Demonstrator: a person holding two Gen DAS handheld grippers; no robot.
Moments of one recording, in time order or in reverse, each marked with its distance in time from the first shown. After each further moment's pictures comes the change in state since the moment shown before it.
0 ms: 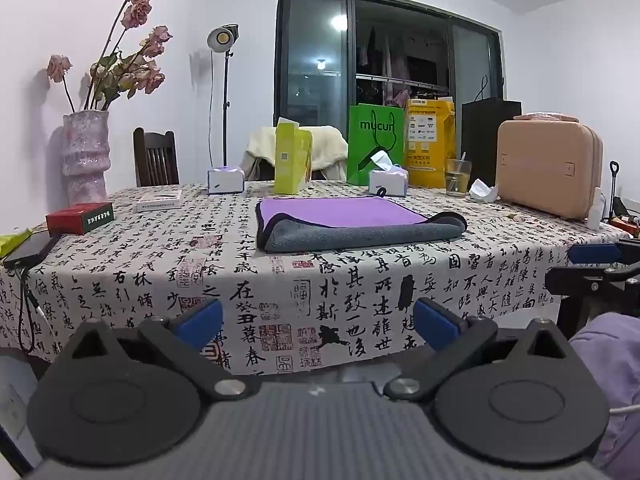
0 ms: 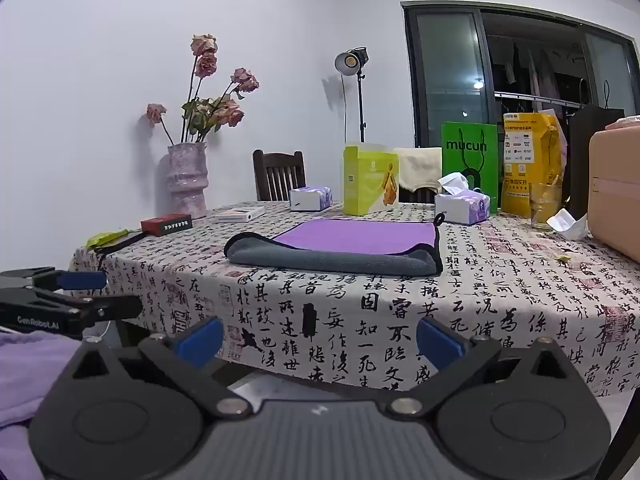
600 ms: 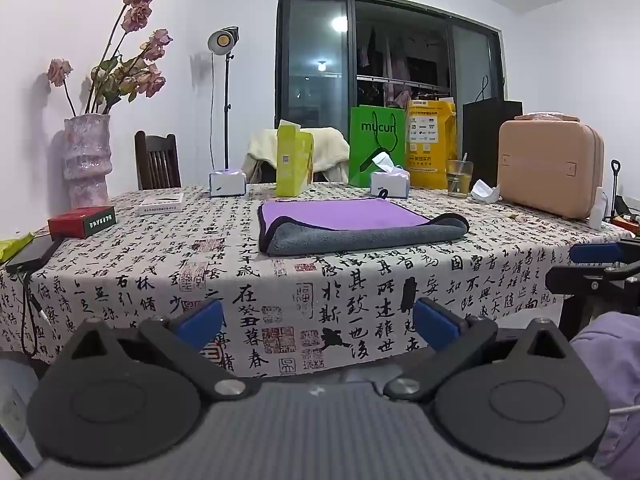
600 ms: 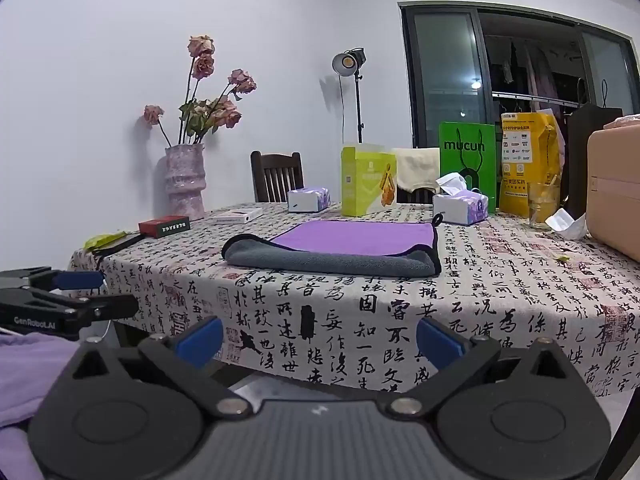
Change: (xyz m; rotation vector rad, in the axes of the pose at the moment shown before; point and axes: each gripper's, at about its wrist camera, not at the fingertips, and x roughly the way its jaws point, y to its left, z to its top) left arm -0.002 0.006 0.003 0.000 -0.001 -0.004; right arm 0.002 0.000 -0.001 0.005 -0.005 -0.003
